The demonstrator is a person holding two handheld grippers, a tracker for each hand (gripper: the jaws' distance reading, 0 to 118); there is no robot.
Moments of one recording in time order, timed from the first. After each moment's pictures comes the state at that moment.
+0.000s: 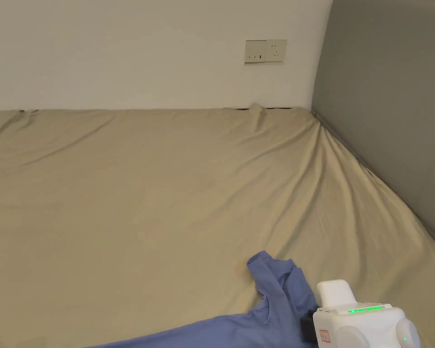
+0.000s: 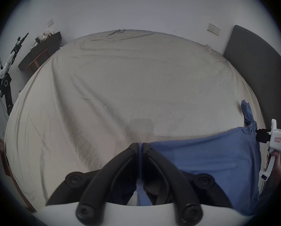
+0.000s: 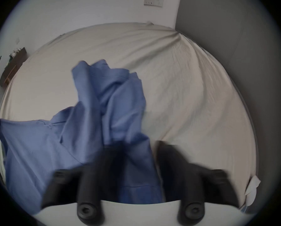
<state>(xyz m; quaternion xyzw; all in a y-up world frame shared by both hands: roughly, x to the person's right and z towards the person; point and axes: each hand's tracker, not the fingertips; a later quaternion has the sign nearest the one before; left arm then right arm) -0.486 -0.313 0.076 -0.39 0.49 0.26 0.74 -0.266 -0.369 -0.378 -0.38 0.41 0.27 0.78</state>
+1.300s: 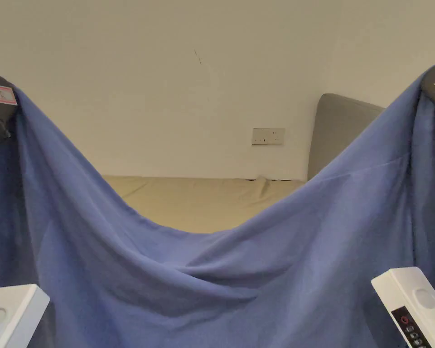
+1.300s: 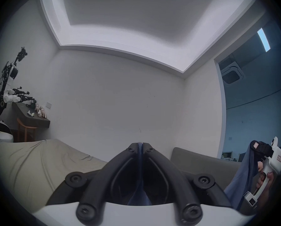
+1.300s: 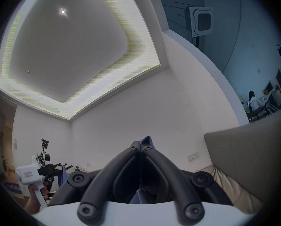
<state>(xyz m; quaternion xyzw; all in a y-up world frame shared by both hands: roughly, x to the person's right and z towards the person) -0.261 0.068 0.160 0.18 0.44 0.05 0.88 0.010 0.058 -0.231 0.10 0.60 -0.26 0.75</state>
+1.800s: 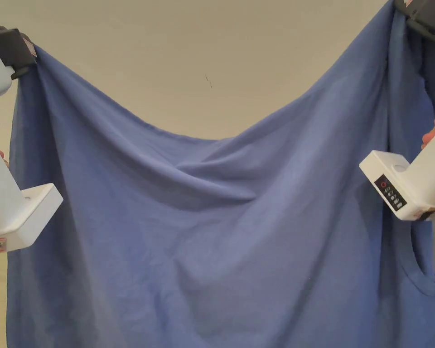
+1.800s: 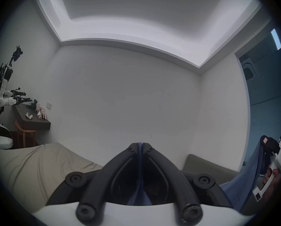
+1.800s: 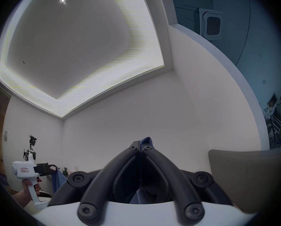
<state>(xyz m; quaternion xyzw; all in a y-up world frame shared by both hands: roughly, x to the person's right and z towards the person) -0.450 0.161 0.071 0.16 0.48 0.06 0.86 -0.178 0.171 -0.344 0.14 0.59 -0.25 0.76</state>
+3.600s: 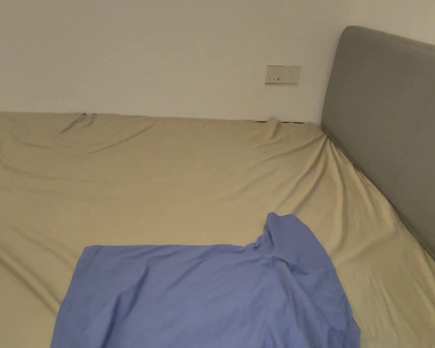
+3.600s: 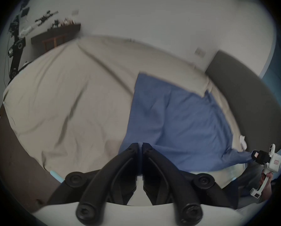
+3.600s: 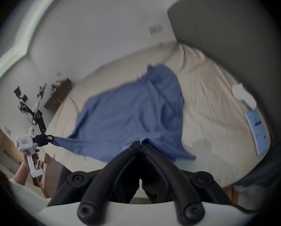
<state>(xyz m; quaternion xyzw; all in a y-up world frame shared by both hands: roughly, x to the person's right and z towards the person) -0.238 -0.287 0.288 -0.31 0.46 0.34 0.76 0.093 -0.261 -0.201 -0.44 0.52 0.07 0.73</state>
